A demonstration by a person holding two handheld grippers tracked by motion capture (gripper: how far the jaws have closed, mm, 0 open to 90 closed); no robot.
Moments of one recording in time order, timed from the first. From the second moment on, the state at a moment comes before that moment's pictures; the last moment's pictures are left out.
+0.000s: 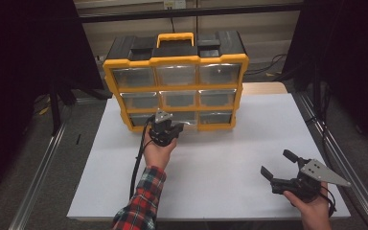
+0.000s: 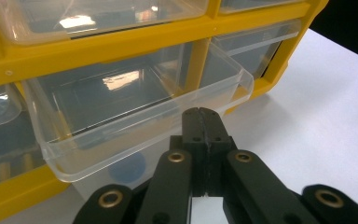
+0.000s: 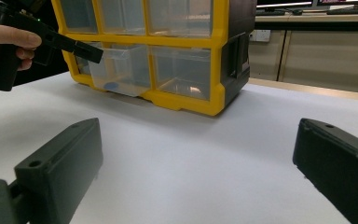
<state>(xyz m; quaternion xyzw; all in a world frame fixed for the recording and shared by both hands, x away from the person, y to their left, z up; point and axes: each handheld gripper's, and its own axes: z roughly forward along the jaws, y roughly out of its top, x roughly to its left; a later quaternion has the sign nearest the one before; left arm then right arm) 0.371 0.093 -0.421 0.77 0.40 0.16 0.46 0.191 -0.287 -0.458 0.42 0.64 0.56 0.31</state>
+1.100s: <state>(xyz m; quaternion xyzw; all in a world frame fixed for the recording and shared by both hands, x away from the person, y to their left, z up) 0.378 0.087 -0.424 0.77 0.41 0.16 0.46 0.191 -0.288 -0.457 0.42 0.64 0.56 0.31</state>
